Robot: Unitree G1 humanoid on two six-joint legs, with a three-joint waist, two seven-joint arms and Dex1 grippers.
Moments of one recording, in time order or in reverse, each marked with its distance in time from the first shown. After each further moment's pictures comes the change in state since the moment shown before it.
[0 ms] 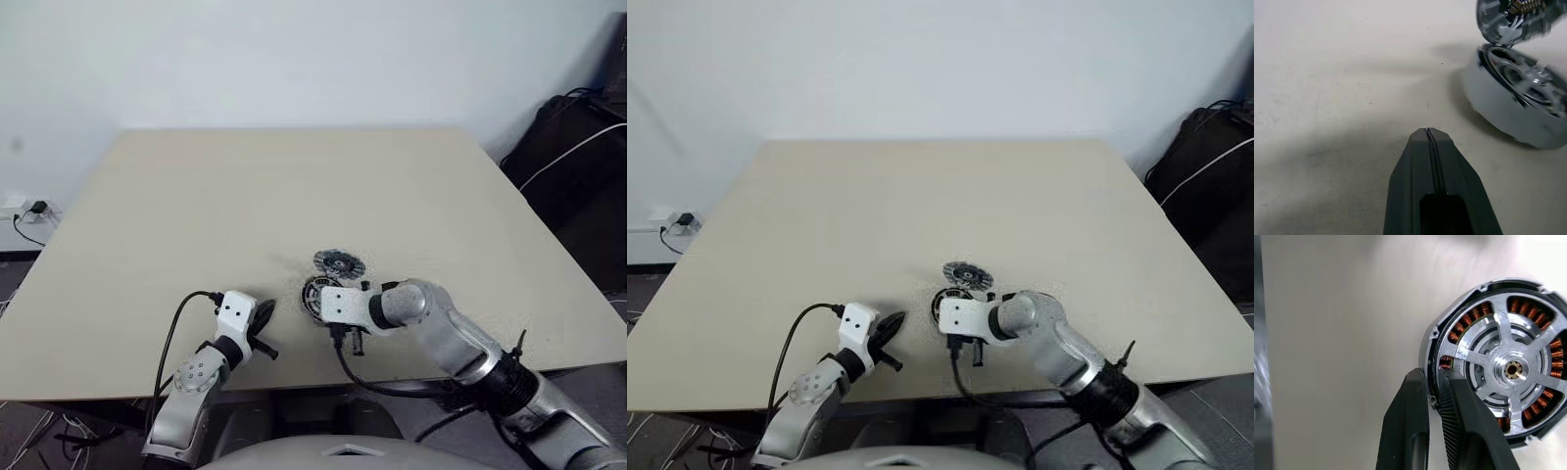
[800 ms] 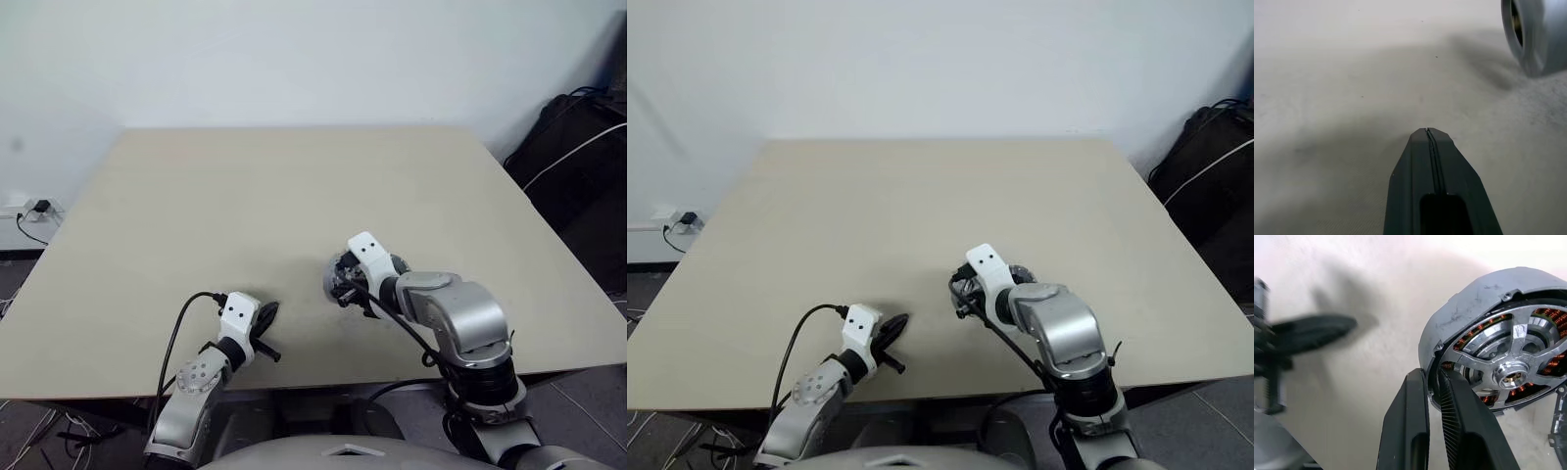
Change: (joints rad) left arm -0.016 -0.003 -0.015 0.031 0.000 -0.004 -0.019; right arm -0.032 0.297 -0.469 -0.215 0.353 0.790 -0.380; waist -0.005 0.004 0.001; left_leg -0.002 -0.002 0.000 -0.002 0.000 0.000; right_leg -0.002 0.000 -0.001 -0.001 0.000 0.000
